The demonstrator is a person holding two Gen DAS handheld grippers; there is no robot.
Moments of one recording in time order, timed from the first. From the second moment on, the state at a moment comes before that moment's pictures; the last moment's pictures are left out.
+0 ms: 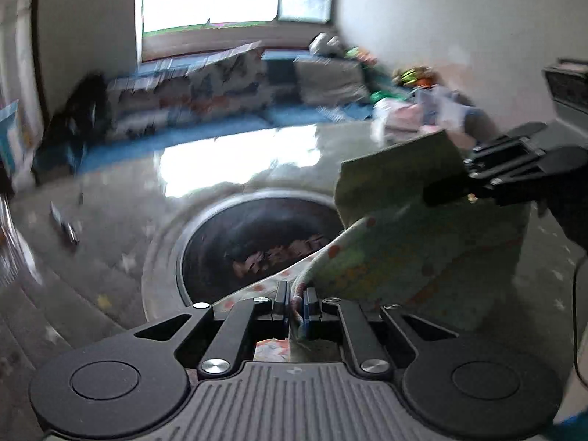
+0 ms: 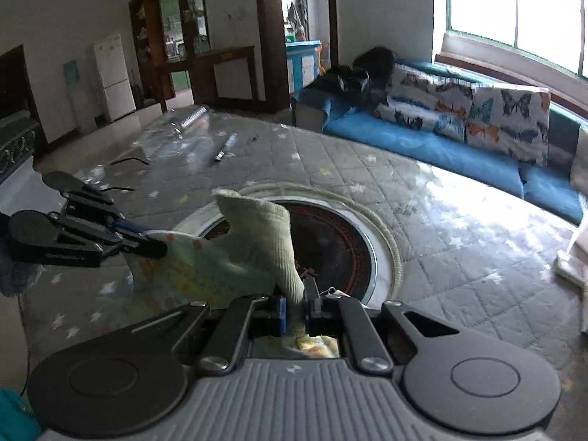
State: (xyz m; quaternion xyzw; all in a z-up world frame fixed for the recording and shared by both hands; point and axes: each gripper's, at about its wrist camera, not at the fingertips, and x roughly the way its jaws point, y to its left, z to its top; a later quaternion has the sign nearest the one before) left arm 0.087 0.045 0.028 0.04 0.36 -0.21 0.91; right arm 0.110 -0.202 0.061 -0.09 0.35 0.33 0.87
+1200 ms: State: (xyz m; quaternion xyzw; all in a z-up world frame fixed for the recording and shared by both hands) left arm 0.124 0.055 0.012 -0.03 0.40 -0.14 0.91; right arm 0.114 -0.282 -0.018 0.01 0.36 0.15 0.92
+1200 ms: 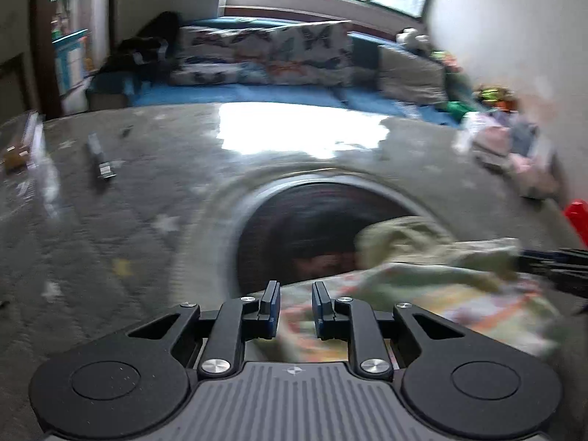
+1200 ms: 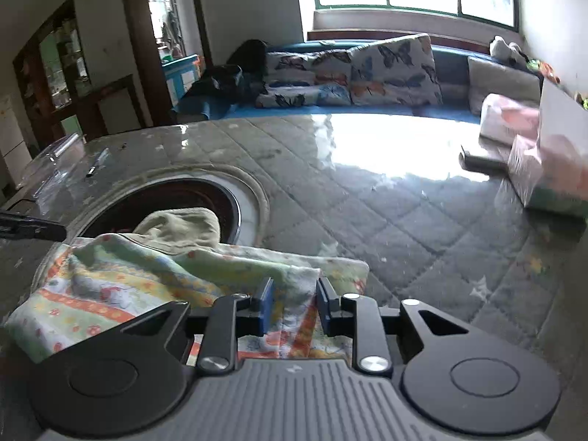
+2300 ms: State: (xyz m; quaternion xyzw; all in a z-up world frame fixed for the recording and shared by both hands) left arm 0.145 -0.016 -0.007 -0.04 0.41 -0.20 0.89; right arm 0.127 -0.223 -0.019 -0.01 0.35 0.22 0.91
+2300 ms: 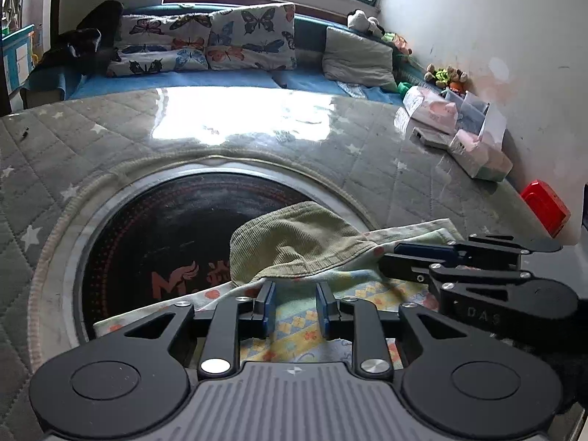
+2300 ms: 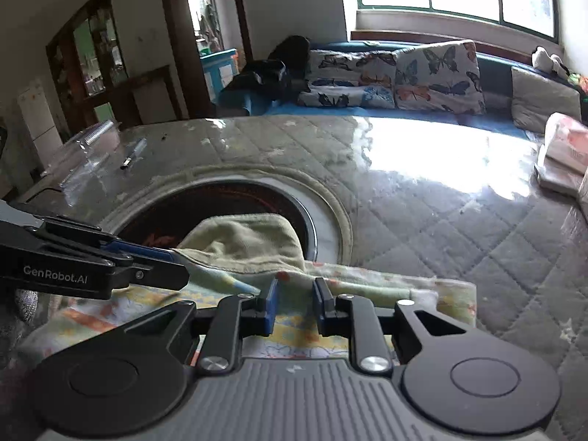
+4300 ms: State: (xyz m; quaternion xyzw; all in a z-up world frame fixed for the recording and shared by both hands) left arm 0.037 -0.004 -0.026 0.01 0.39 -0.12 0.91; right arm 0.034 -0.233 -0.034 -0.04 0.33 0.22 0.92
